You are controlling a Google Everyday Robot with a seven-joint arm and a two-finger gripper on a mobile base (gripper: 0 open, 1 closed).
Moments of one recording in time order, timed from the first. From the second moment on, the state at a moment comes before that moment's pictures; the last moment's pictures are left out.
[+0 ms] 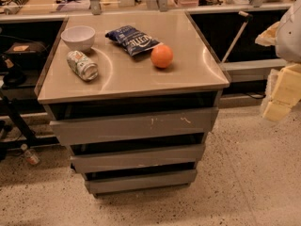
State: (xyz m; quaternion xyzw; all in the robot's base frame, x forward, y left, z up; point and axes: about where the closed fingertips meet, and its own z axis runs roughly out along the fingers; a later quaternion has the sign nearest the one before) arm 0.438 -0.217 0.976 -0.60 0.78 -0.03 0.16
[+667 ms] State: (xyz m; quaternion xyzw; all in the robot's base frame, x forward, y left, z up) arm 0.435 -0.206 0.960 -0.60 0.78 -0.02 0.17
